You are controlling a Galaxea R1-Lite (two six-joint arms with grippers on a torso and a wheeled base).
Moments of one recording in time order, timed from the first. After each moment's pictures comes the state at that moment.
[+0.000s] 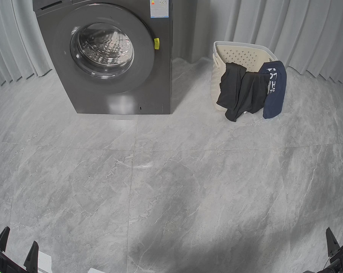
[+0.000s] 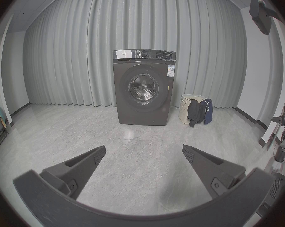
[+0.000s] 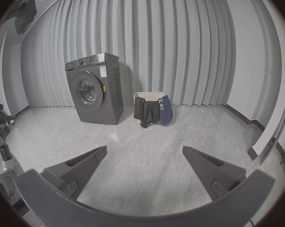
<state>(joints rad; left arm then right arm) 0.00 0.02 -0.02 0.00 -0.01 -0.02 0.00 0.02 -0.02 0.00 0.00 0.00</state>
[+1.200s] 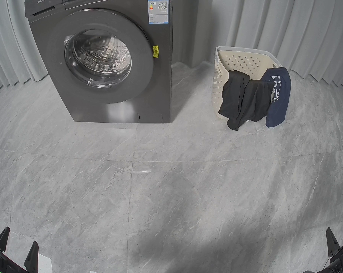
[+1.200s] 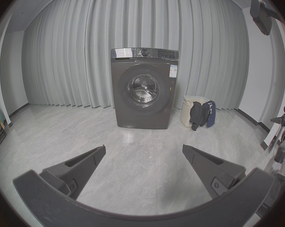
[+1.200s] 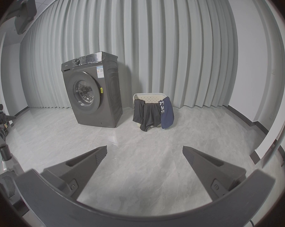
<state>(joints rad) 0.00 0.02 -0.02 0.00 0.00 -0.03 0.00 0.02 -0.02 0.00 0.00 0.00</state>
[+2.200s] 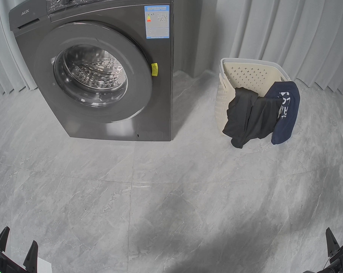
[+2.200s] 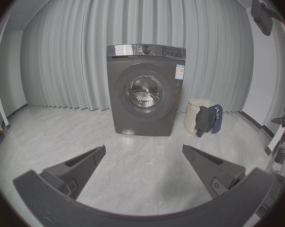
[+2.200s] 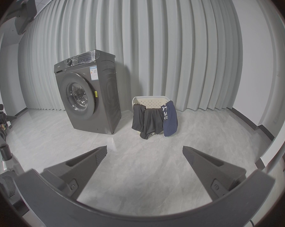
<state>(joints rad) 0.00 0.02 -0.02 0.00 0.00 -0.03 0.00 0.02 -0.02 0.00 0.00 0.00</state>
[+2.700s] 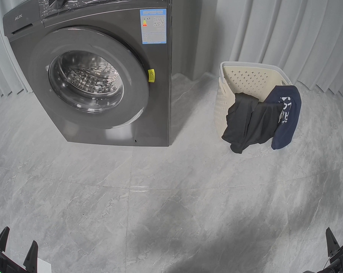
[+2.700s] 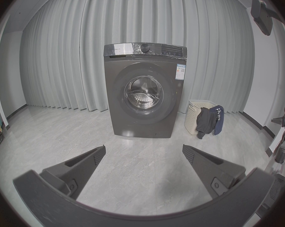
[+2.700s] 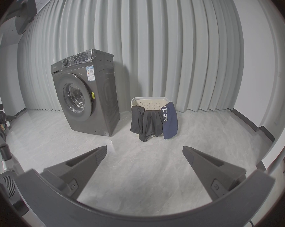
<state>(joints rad) 0.00 0.02 -0.02 0.00 0.00 -0.03 0.00 0.02 -0.02 0.00 0.00 0.00</state>
